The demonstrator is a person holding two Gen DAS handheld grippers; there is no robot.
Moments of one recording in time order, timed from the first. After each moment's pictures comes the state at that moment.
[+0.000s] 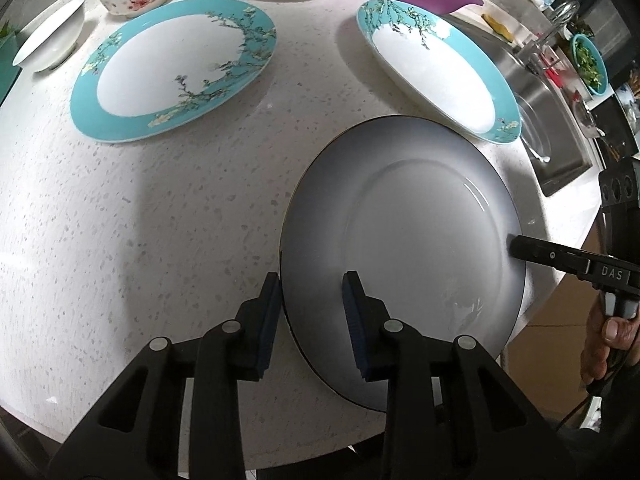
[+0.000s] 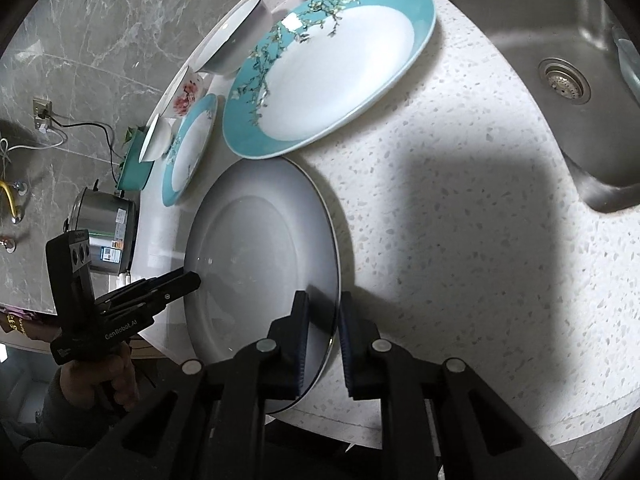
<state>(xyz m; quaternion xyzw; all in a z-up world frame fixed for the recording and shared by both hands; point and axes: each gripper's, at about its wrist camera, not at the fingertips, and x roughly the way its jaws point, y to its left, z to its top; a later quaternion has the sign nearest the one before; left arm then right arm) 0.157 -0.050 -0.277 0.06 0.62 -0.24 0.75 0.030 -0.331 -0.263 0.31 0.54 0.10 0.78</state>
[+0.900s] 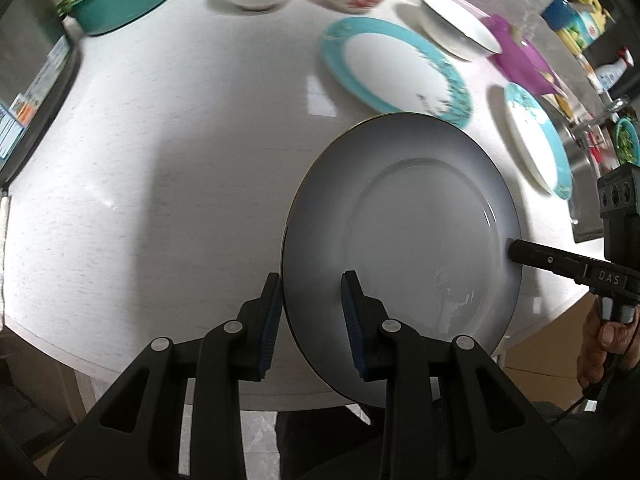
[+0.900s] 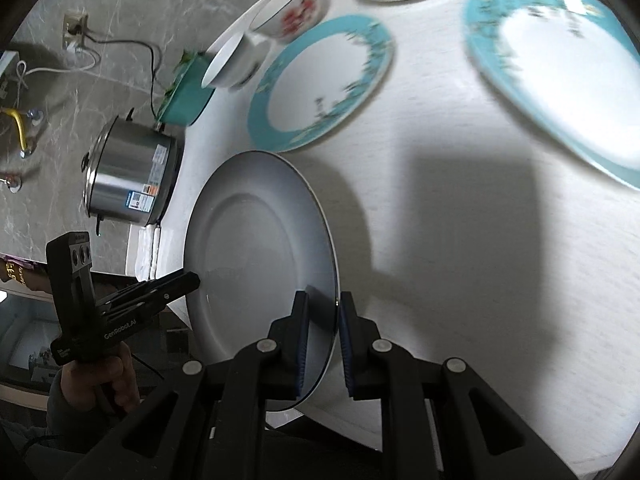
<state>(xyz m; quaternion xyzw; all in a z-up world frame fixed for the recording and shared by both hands) 0.166 0.164 -0.235 -0.02 0.62 -0.13 0.77 0.106 -0.156 -0.248 0.24 0.58 0.20 0.76</state>
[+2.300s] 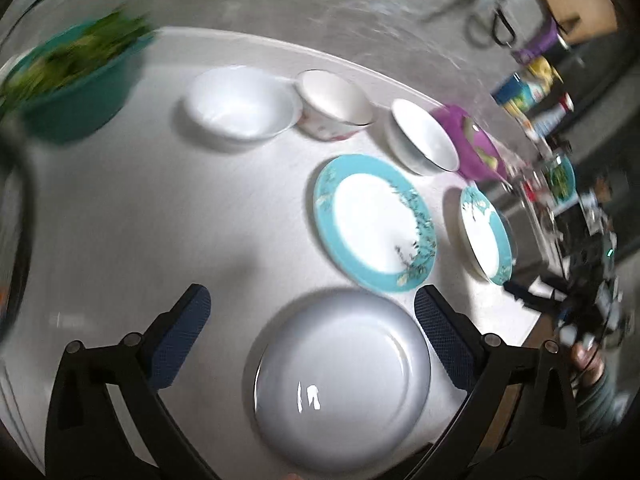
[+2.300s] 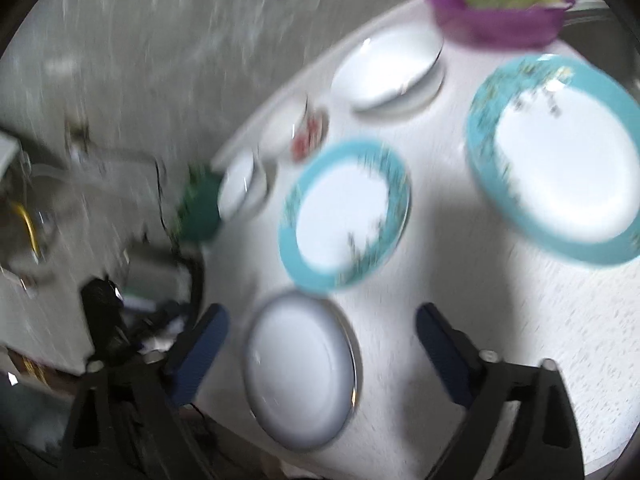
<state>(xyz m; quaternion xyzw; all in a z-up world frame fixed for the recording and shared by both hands) 0.306 0.233 -0.178 -0.07 0.53 -0.27 0.80 0.117 -0.184 -0.185 0.35 0.43 0.10 0.83</state>
